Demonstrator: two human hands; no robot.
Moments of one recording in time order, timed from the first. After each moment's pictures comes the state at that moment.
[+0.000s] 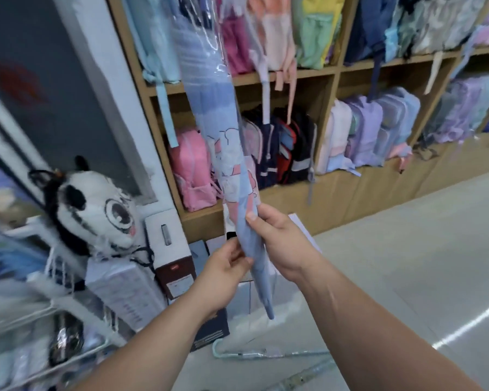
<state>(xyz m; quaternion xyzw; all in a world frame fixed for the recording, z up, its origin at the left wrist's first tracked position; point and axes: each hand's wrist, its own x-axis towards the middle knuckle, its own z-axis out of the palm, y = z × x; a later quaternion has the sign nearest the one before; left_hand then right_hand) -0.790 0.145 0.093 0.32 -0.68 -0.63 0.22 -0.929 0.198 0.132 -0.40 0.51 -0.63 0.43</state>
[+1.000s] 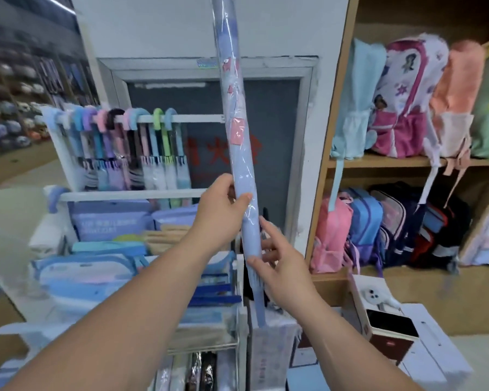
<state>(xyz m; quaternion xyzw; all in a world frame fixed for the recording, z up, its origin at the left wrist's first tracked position) -0.435 -0.111 0.285 0.40 -0.71 -0.31 0.48 -0.558 -0.020 0.207 -0.59 0.55 -0.53 0.25</state>
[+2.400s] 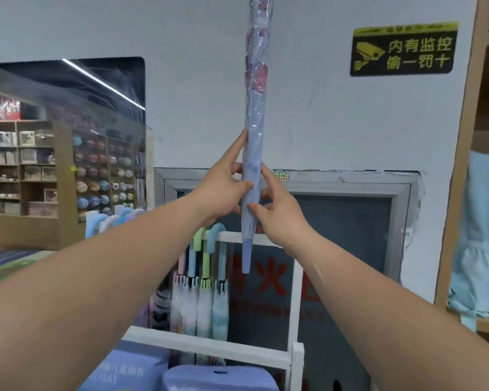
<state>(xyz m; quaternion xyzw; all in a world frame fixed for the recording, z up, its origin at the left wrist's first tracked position) -0.401 -0.370 0.500 0.34 -0.74 -0.27 0.52 -0.545 -0.375 0.454 -0.72 0.39 -0.55 0.18</state>
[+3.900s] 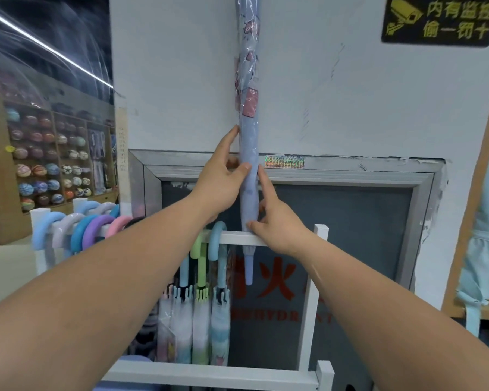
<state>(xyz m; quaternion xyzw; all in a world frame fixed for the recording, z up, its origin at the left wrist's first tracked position) -0.387 -0.496 0.472 0.27 -0.71 -0.29 0.58 -0.533 -0.456 0.423 -0.75 0.53 -0.39 0.06</state>
